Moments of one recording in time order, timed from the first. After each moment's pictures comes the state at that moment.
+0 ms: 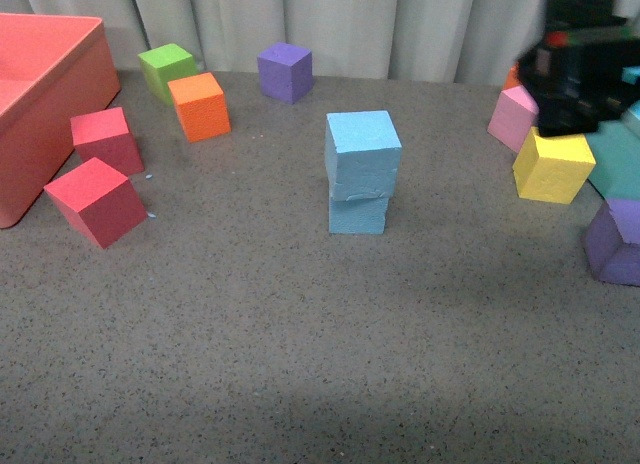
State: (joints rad) left arm 0.00 0.00 0.02 0.00 0.00 0.00; right arm 0.35 1.43 0.63 0.33 0.13 0.06
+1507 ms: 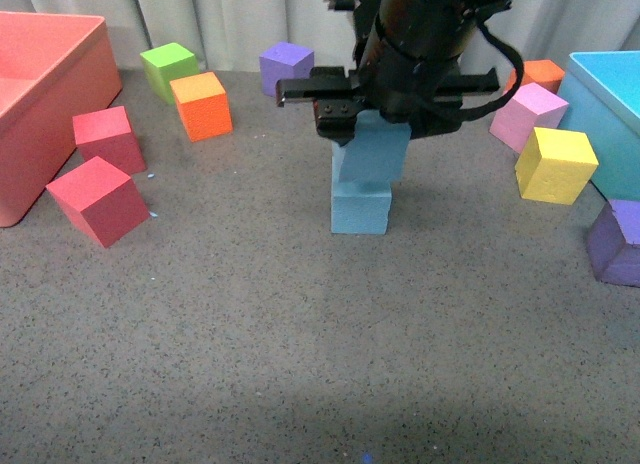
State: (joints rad) left arm 0.00 0.00 0.02 0.00 0.00 0.00; right arm 0.47 2.20 1.57 -0.39 0.10 0.27
